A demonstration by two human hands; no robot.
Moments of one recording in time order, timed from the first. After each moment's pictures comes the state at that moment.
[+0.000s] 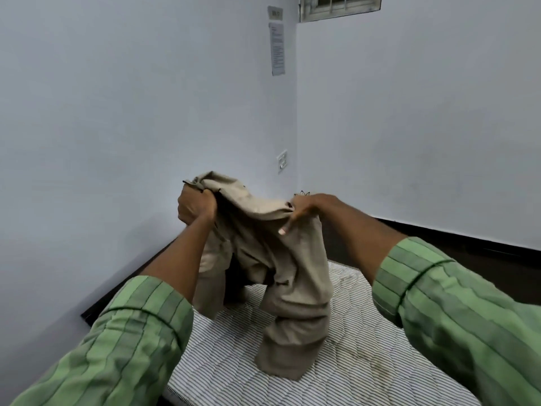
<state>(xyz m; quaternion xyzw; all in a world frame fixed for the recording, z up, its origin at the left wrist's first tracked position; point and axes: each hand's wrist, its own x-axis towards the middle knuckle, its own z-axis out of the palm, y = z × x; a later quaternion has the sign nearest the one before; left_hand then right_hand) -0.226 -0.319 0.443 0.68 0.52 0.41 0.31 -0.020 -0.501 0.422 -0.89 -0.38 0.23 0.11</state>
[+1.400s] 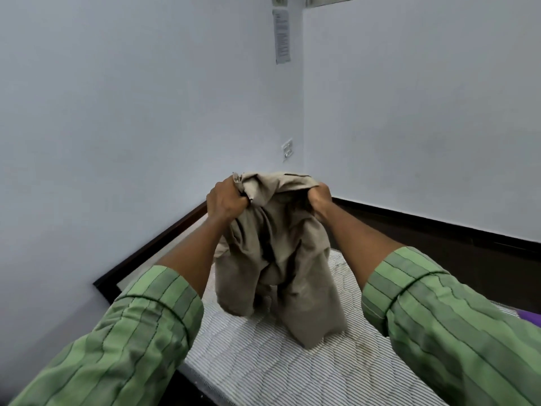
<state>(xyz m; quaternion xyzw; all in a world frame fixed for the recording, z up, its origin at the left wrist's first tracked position) -0.218 -0.432 0.442 0.89 0.33 0.28 0.15 0.018 -0.558 0.361 -0.75 -0.09 0.14 0.64</state>
